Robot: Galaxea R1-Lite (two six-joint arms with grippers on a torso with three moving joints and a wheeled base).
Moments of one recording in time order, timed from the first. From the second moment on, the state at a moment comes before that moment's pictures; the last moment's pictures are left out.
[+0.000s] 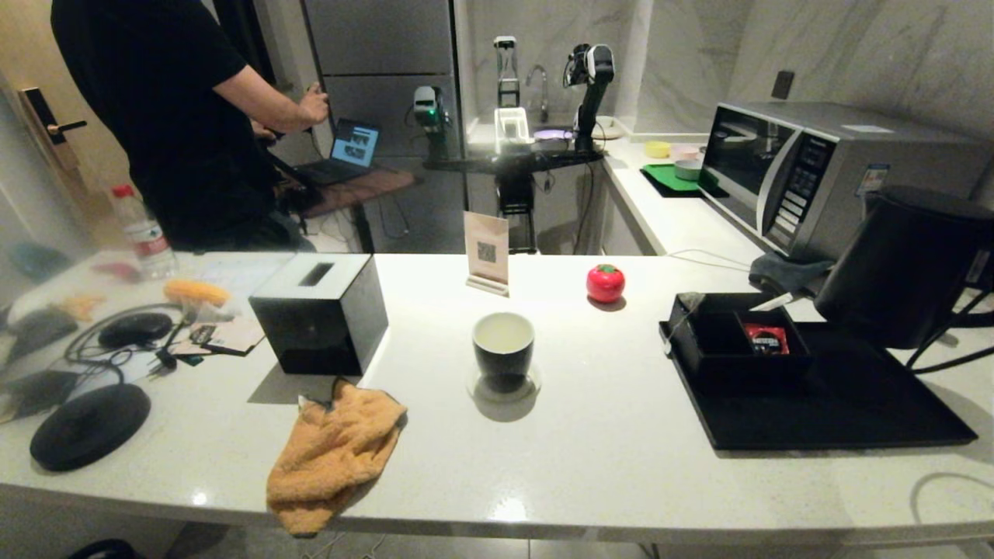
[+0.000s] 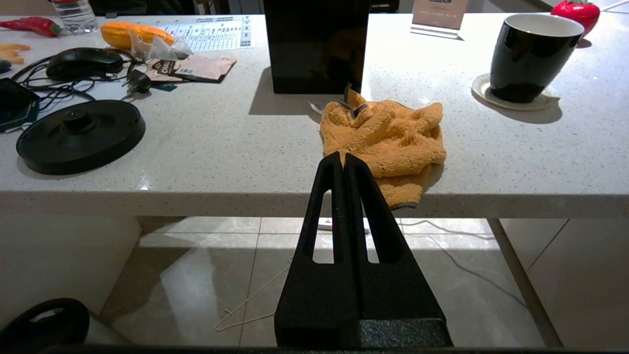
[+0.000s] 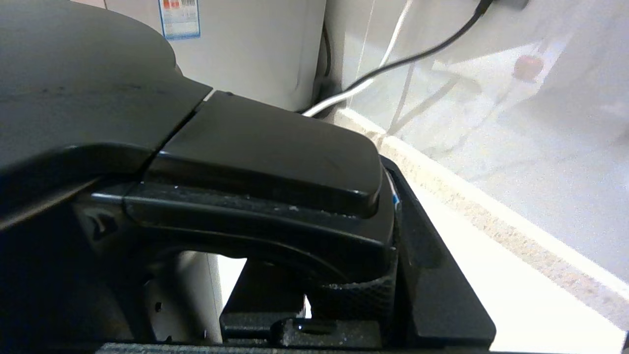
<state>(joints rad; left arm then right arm) -0.01 0.00 0.00 0.01 -0.01 -0.01 -0.42 1.91 -0.89 -1.12 -0.36 -0.11</state>
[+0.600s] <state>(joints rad) -0.01 0.00 0.00 0.01 -0.01 -0.01 -0.42 1.99 -0.87 -1.21 -0.36 -0.10</state>
